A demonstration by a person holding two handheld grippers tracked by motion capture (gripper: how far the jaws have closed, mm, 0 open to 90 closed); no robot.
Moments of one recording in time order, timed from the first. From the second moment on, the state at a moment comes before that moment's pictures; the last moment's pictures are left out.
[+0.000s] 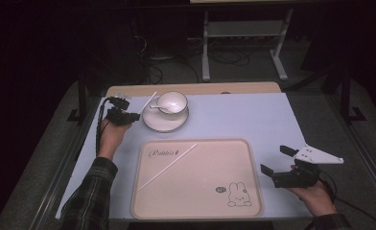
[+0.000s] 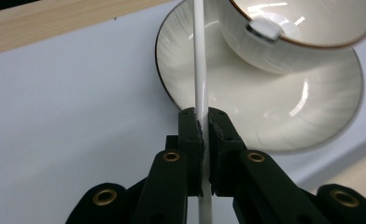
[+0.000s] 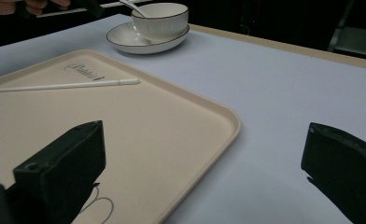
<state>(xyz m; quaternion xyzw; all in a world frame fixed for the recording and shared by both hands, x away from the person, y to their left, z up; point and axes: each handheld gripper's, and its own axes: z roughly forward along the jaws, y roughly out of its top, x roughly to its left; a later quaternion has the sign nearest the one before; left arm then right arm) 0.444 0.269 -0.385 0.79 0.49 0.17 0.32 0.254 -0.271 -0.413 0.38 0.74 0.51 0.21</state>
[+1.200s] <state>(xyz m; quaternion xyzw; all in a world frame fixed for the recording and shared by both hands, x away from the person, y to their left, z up) 0.298 0.181 -0.416 0.86 0.37 0.07 0.35 0.253 -0.268 -0.412 0.37 0.75 0.51 0.21</state>
